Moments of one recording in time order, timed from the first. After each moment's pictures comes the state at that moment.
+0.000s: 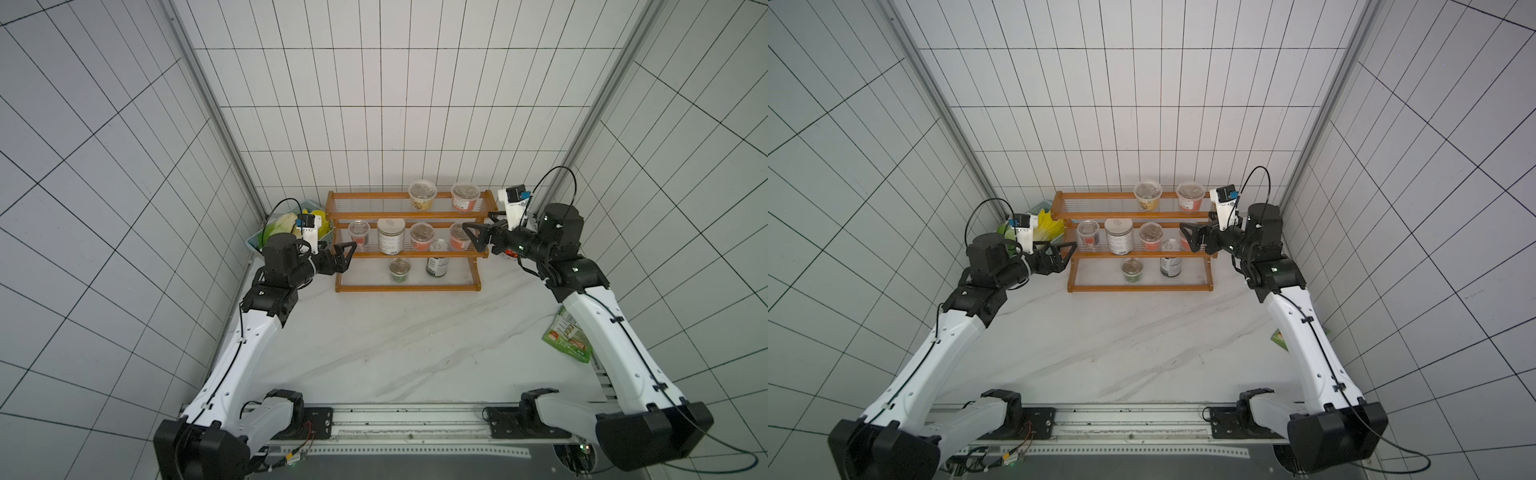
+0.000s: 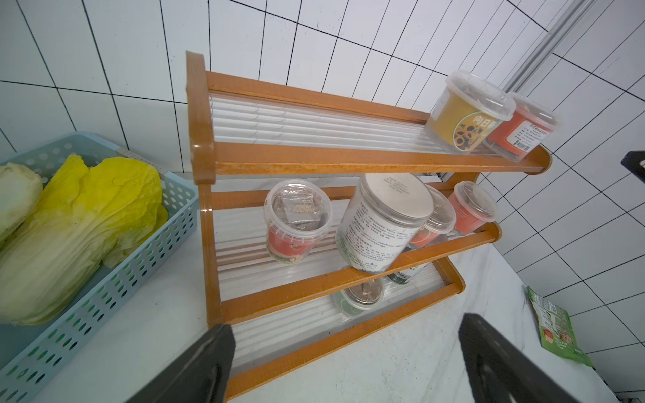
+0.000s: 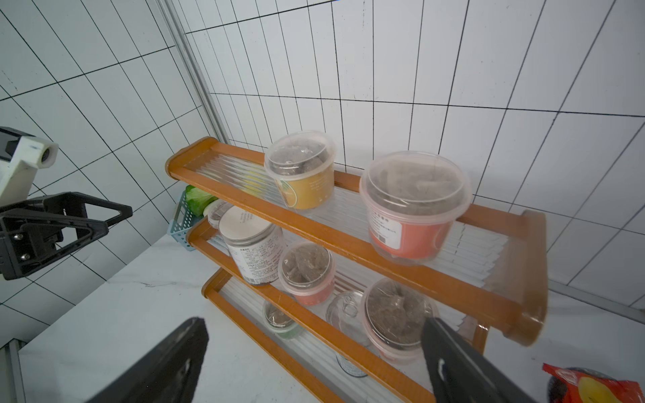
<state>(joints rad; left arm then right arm) -0.13 1.08 0.98 -0.24 0.40 -0.26 0.33 1.23 1.32 -0.35 -0.43 0.05</state>
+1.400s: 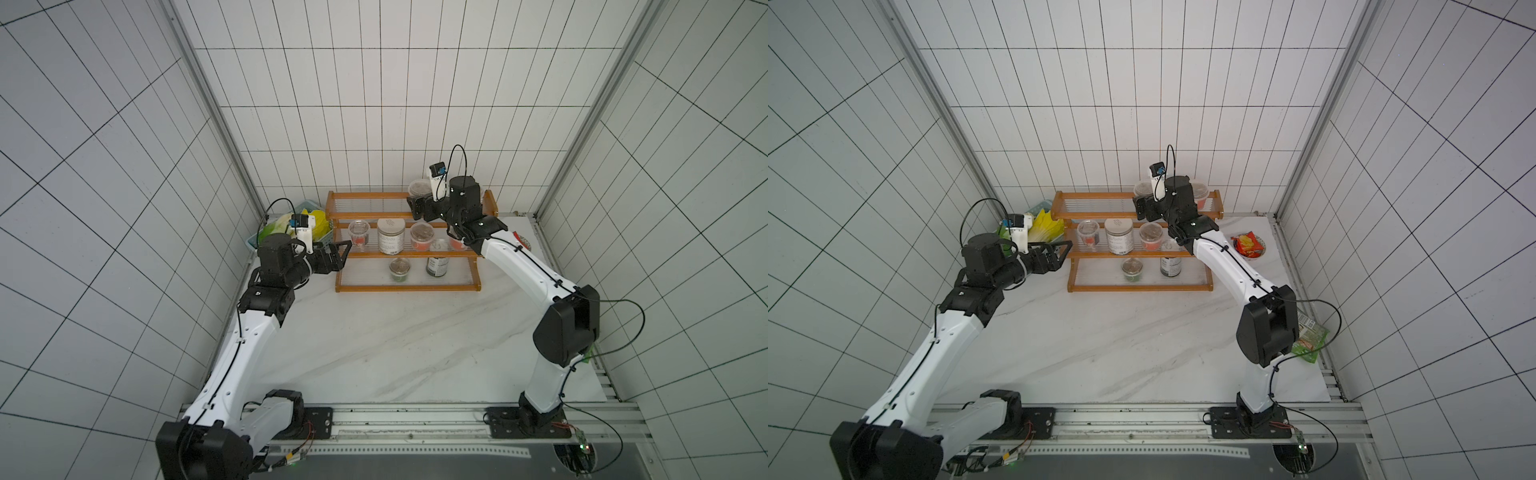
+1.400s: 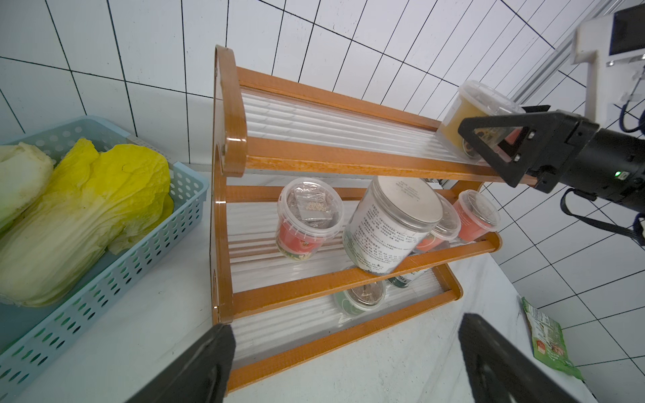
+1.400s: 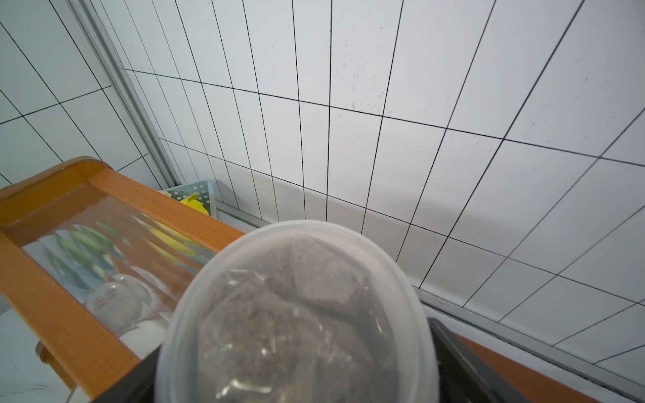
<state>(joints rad) -0.09 1.08 0.98 -0.24 0.42 -0.30 0.58 1.84 1.74 -0.16 -0.02 0.00</state>
